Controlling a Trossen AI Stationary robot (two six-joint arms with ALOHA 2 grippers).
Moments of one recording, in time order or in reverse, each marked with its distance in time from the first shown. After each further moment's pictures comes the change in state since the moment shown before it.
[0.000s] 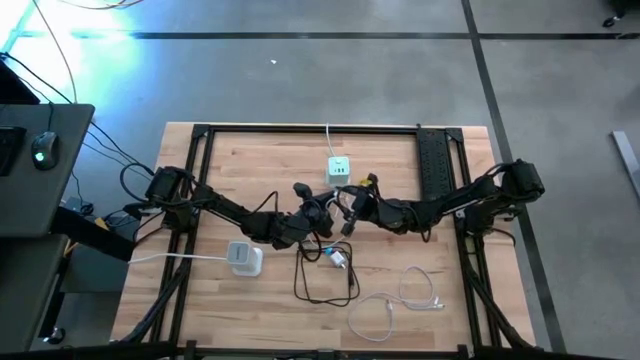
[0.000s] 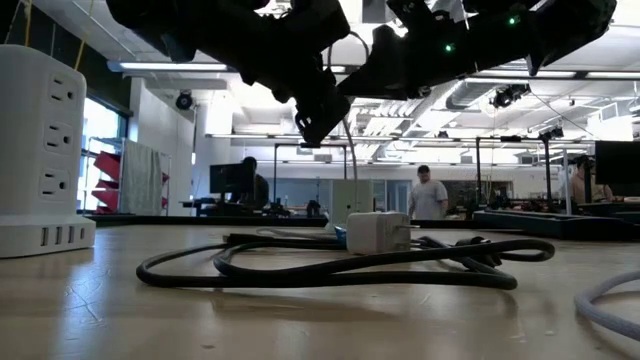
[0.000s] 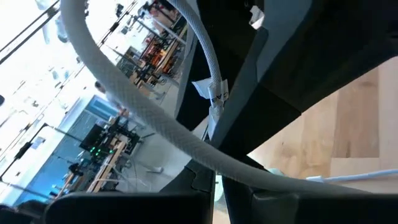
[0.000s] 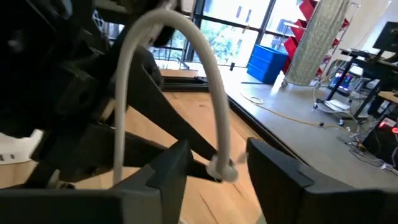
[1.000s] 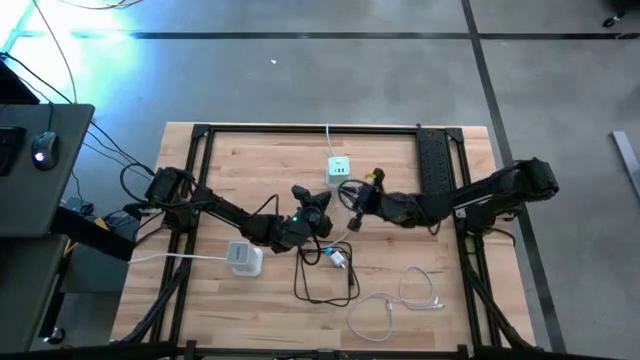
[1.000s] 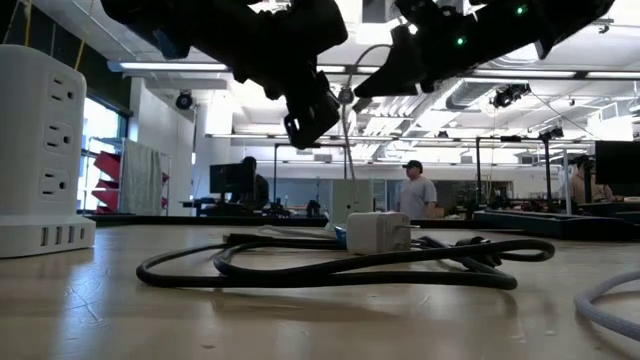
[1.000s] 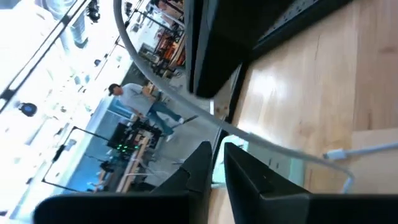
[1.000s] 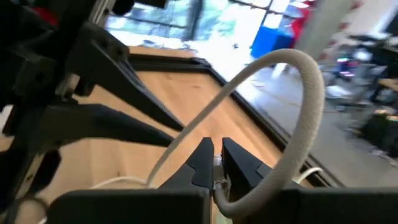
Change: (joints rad) left arm -0.022 0.000 0.002 -0.021 -0.156 0.110; right arm -0.085 -0.200 0.000 -0.336 -0.134 0.014
